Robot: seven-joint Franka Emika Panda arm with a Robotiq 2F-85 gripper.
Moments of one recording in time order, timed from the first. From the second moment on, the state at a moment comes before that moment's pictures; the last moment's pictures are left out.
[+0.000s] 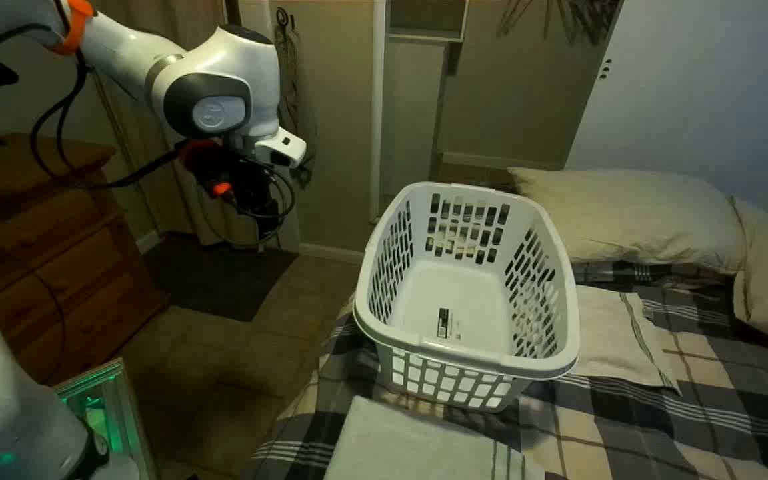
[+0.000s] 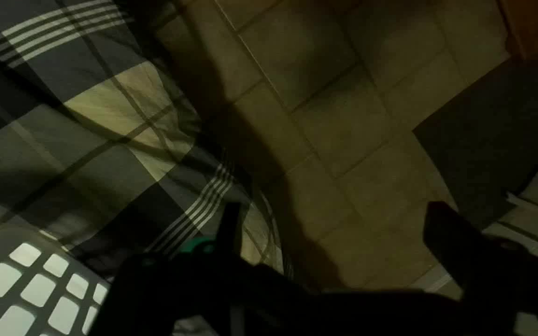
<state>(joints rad) 0.20 -0.34 0.16 -2.51 0.29 2.18 0.15</state>
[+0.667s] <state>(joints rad) 0.18 -0.33 0.16 -2.53 0.25 2.19 0.20</state>
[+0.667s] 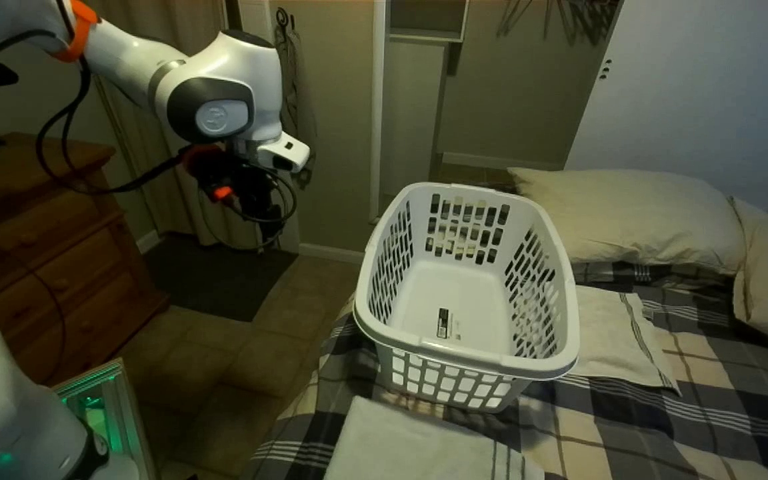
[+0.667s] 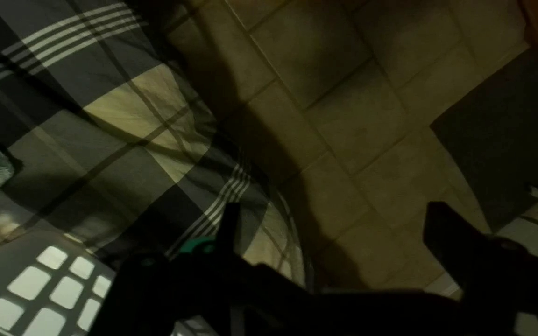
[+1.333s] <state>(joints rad) -0.04 -0.27 0.21 -2.77 -0.26 2.41 0.62</state>
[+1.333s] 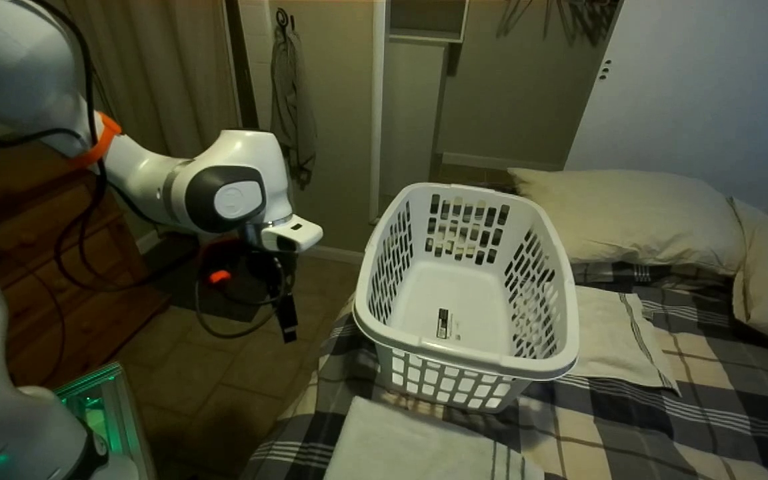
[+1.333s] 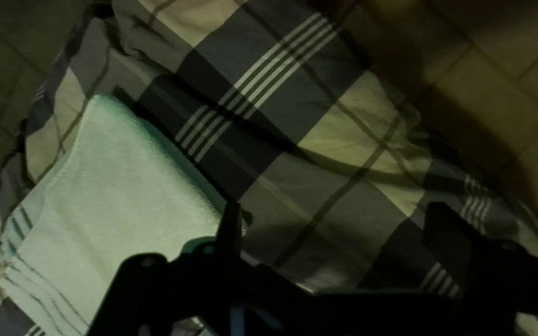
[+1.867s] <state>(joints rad) -0.09 -0.20 0.23 -2.77 -0.56 2.37 0.96</state>
